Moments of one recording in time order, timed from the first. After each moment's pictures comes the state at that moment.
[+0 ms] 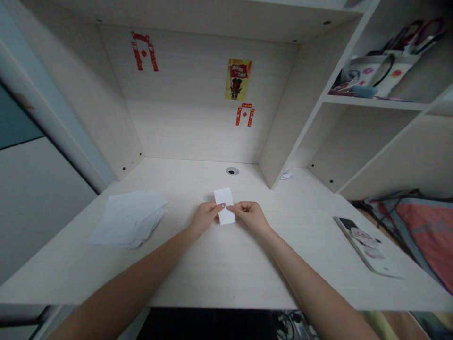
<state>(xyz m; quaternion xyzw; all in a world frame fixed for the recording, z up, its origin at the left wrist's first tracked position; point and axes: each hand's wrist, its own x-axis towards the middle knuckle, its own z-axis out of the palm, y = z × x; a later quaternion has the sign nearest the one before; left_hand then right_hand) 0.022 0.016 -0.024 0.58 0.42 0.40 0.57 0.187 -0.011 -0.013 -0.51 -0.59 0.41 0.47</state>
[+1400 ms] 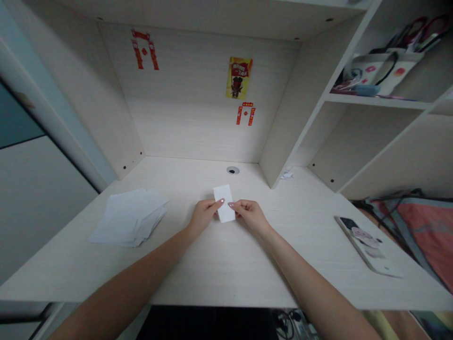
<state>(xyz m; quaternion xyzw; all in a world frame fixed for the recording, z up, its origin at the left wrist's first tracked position) 0.017 0.011 -0.014 0.59 0.45 0.44 0.50 0.185 -0.008 -0.014 -0.48 -0.57 0.47 0.47</state>
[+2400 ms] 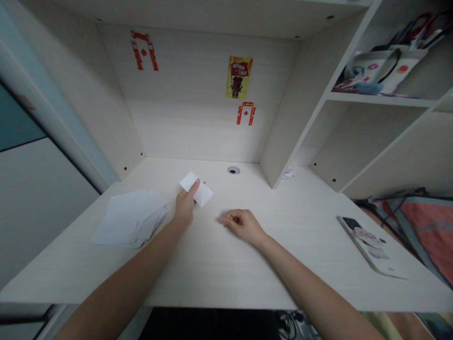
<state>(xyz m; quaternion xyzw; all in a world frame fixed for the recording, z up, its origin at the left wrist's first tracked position) -0.004 0.031 0.007 0.36 0.46 0.63 0.51 0.175 -0.023 -0.021 -0.47 -0.73 0.35 0.36</state>
